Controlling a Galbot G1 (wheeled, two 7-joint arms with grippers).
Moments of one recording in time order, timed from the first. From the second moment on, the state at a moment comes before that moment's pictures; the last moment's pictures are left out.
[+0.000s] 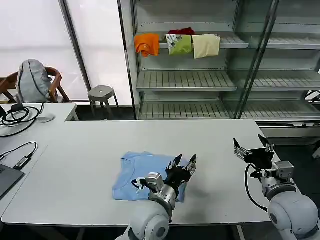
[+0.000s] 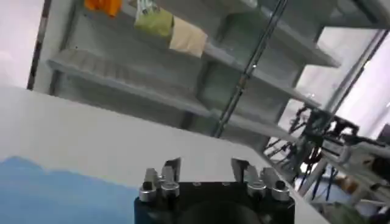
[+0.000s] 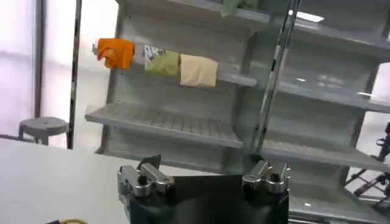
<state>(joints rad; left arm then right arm) 1.06 -1.51 0.08 -2.01 -0.57 0.49 -0.40 -1.26 0.98 0.62 2.21 0.47 -0.56 0.21</state>
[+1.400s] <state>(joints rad) 1.23 -1.16 -0.68 -1.91 -0.18 -0.01 0.14 -1.19 1.15 0.45 2.03 0.25 -0.30 0.15</state>
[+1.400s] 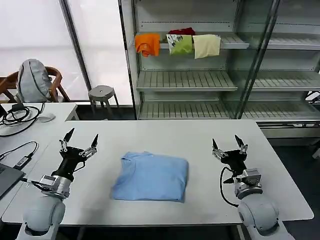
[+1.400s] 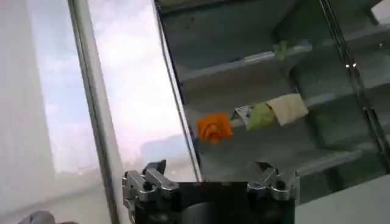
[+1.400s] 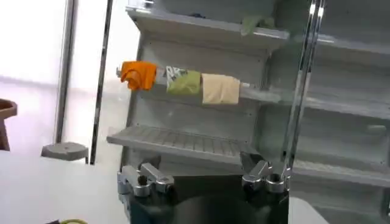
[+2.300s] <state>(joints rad) 1.25 -1.14 -0.67 -1.93 -0.11 -0.04 0.11 -1.19 1.15 0.48 2.01 0.17 -0.19 0.09</state>
